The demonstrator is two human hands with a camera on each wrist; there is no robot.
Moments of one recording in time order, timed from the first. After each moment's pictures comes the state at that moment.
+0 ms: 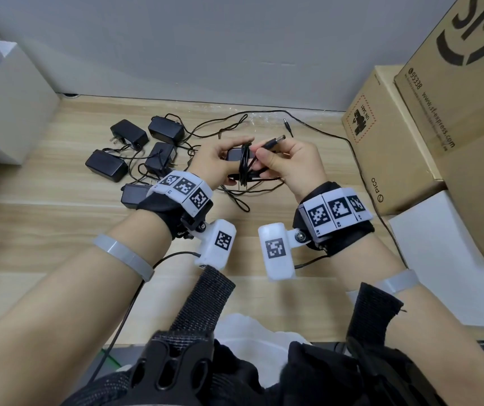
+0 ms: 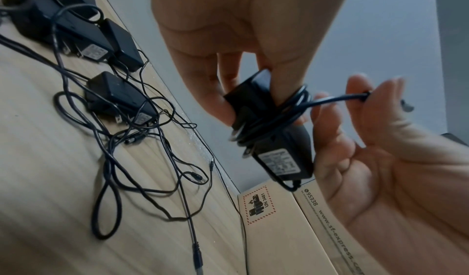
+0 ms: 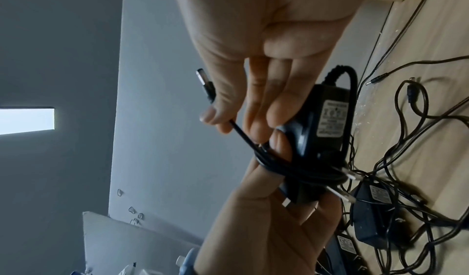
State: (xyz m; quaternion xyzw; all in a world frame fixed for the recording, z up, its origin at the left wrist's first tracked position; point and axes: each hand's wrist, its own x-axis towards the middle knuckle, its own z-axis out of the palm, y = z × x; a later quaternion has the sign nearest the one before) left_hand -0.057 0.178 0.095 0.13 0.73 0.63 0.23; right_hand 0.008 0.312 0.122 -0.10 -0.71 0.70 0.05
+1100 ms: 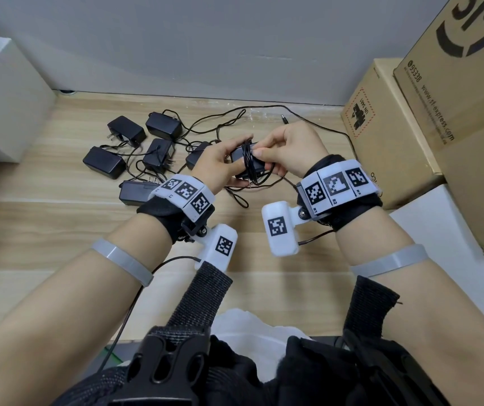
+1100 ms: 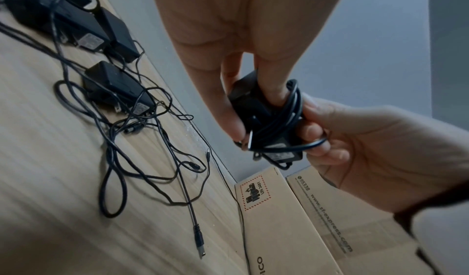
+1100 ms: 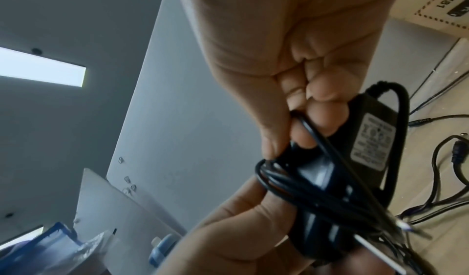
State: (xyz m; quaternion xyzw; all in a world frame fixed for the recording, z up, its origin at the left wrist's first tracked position) left_hand -0.046 0.184 0.089 0.11 0.68 0.67 0.27; right_hand -0.009 0.326 0.136 -0.13 -0.86 0.49 -0.04
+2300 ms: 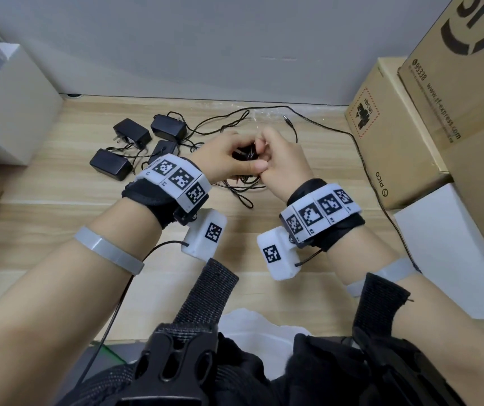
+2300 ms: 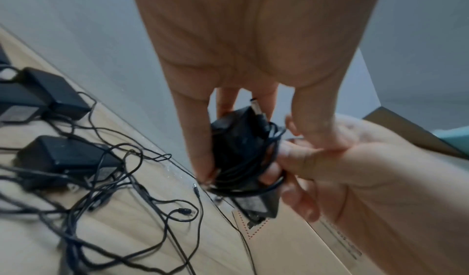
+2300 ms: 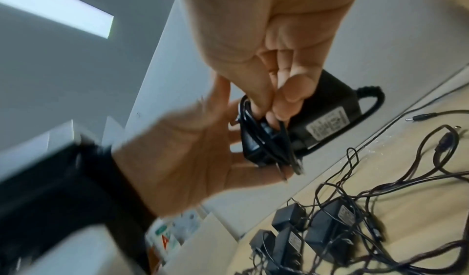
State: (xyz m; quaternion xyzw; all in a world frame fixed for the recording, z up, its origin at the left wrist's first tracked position) left_hand -0.056 0.171 0.122 0.32 0.78 0.47 0.27; right_hand 0.005 0.300 0.117 -0.06 -0.91 0.40 0.05
